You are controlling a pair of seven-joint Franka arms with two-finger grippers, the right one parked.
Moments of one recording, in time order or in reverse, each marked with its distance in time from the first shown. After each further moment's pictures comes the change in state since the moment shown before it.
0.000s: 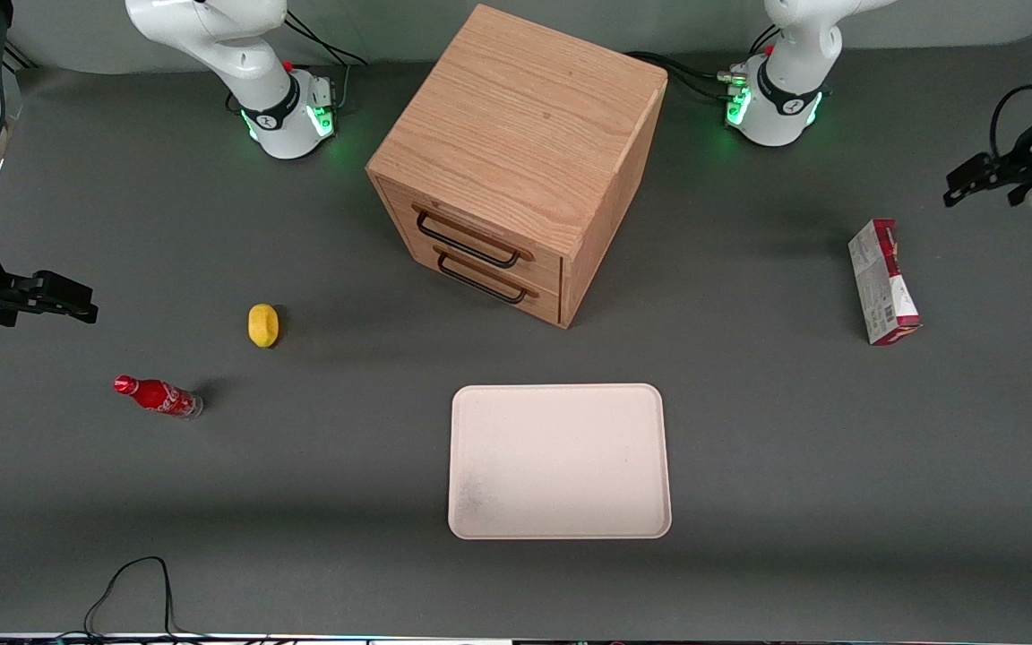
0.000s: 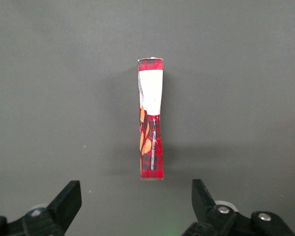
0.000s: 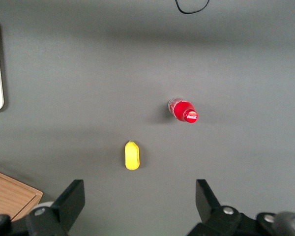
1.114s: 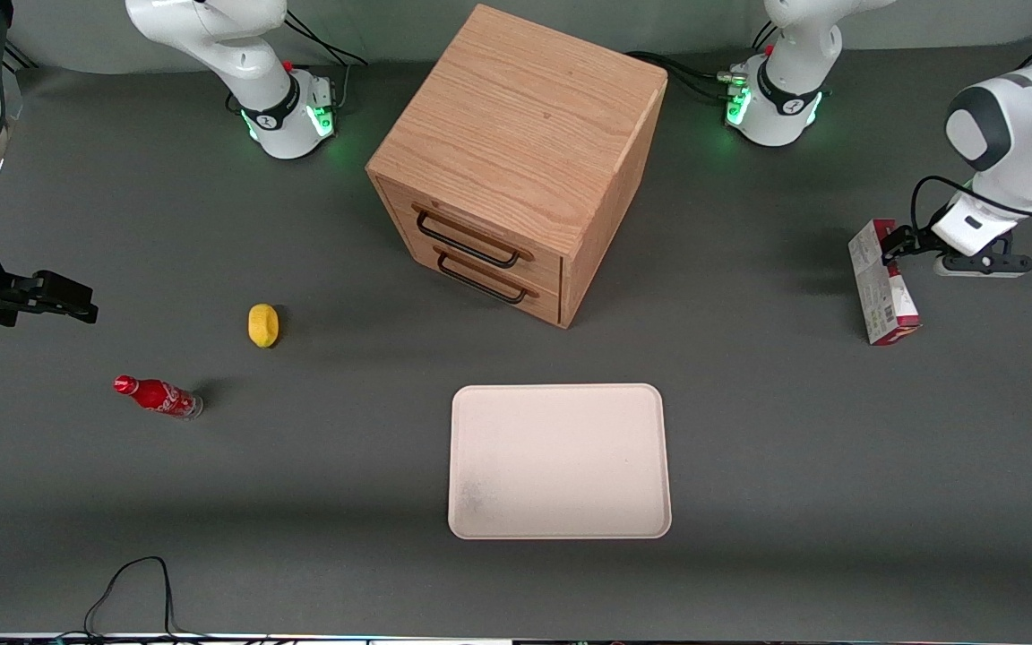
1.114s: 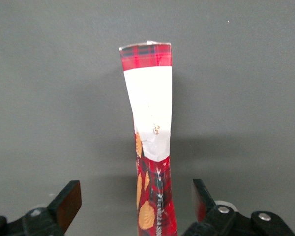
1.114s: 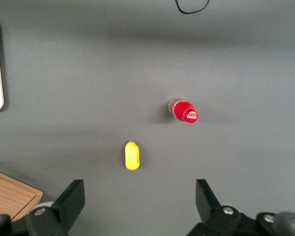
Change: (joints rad) arm -0.001 0.301 -0.009 -0.174 -0.031 0.489 0.034
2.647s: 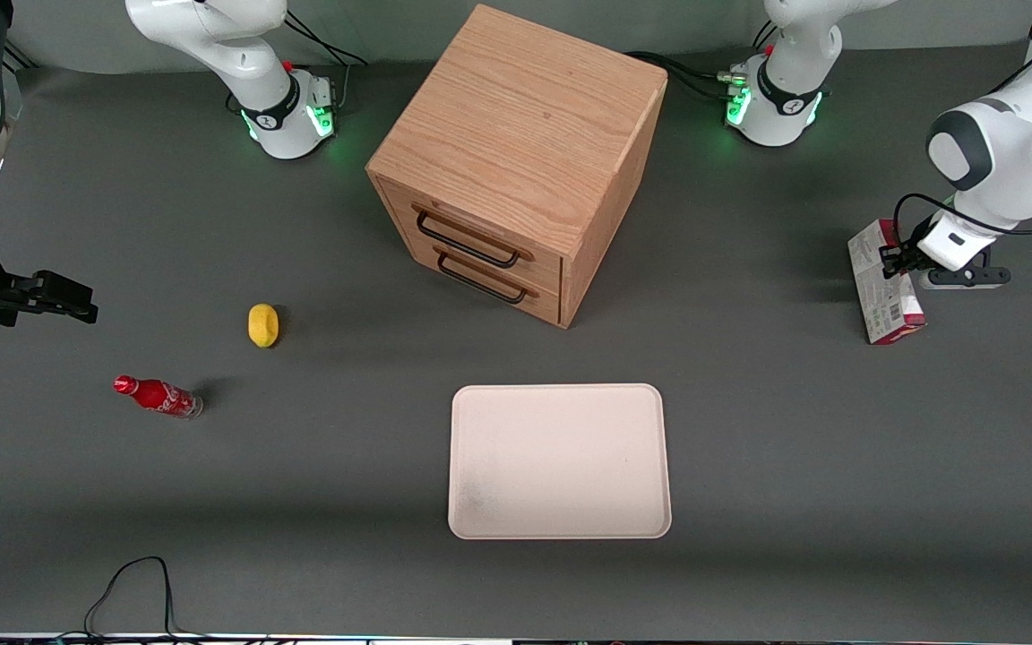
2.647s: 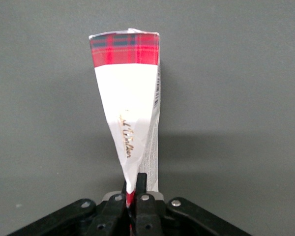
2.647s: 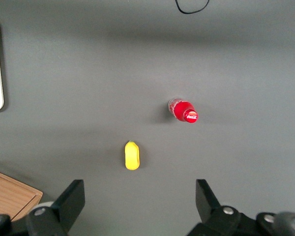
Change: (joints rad) arm -0.007 0.072 -0.009 0.013 -0.063 0.029 -0.004
